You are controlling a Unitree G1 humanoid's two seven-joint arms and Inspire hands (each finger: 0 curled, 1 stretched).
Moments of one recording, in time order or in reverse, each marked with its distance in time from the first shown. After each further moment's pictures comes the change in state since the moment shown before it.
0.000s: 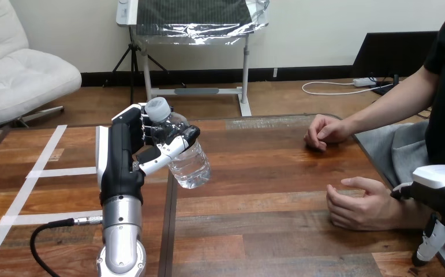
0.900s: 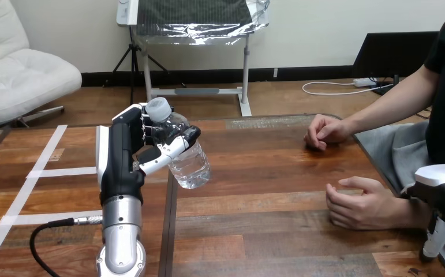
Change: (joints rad) left arm 0.000 0.001 0.000 0.000 0.002 0.000 -0.002; right arm -0.108 0.000 0.100 0.138 -0.066 0.011 -0.007
